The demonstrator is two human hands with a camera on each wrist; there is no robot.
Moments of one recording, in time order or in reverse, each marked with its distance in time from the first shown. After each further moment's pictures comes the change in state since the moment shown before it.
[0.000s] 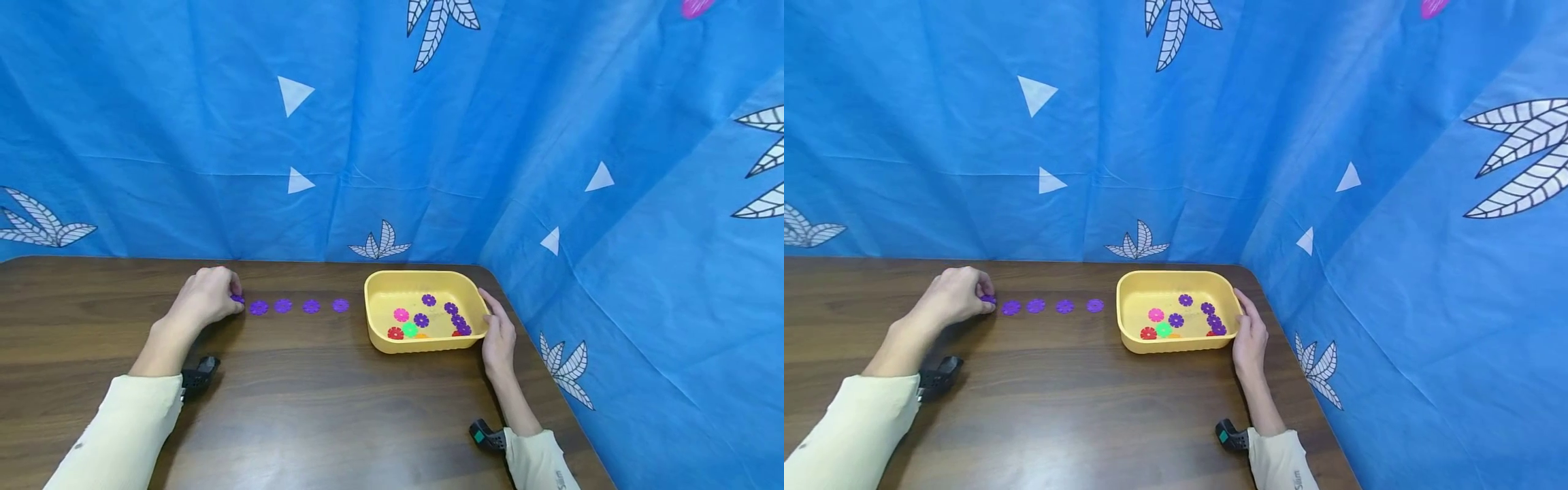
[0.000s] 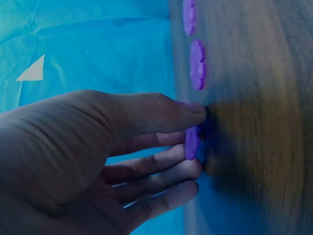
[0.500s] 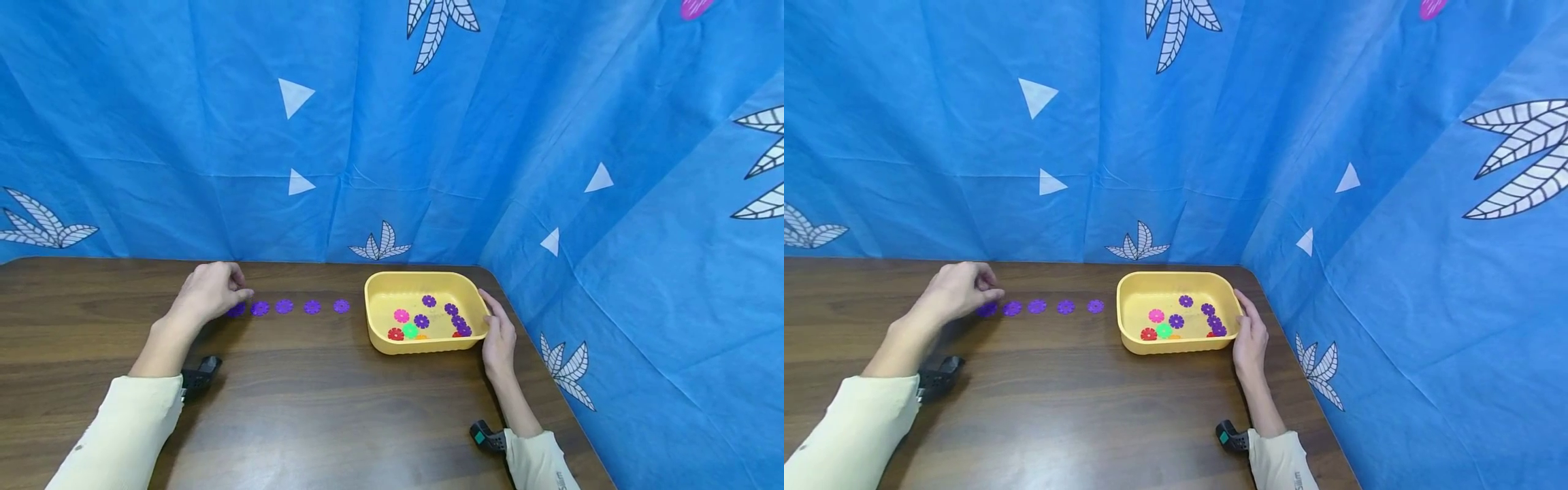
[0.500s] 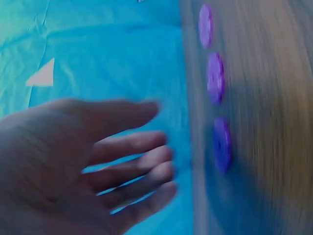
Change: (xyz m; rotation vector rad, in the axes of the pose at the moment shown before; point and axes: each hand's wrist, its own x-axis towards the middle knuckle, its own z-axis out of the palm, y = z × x) left_hand 0.003 0.007 -0.001 -0.050 0.091 0.008; right_hand 0.000 0.009 -0.002 -0.014 -0.017 -0.032
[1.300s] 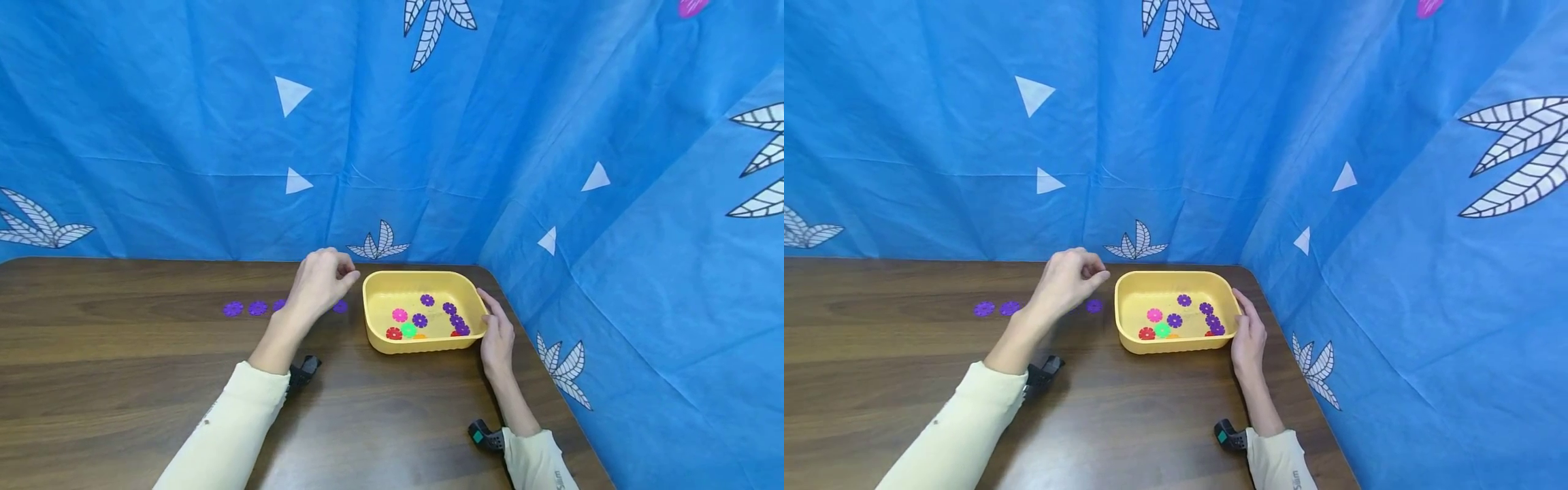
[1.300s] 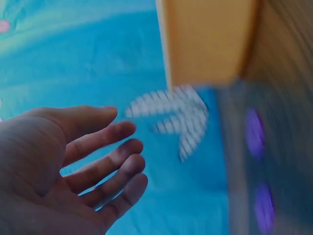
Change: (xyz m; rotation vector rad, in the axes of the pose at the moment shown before) left_hand 0.028 0.161 0.049 -0.214 0.199 0.208; right_hand 0.000 0.000 0.001 0.003 0.012 0.038
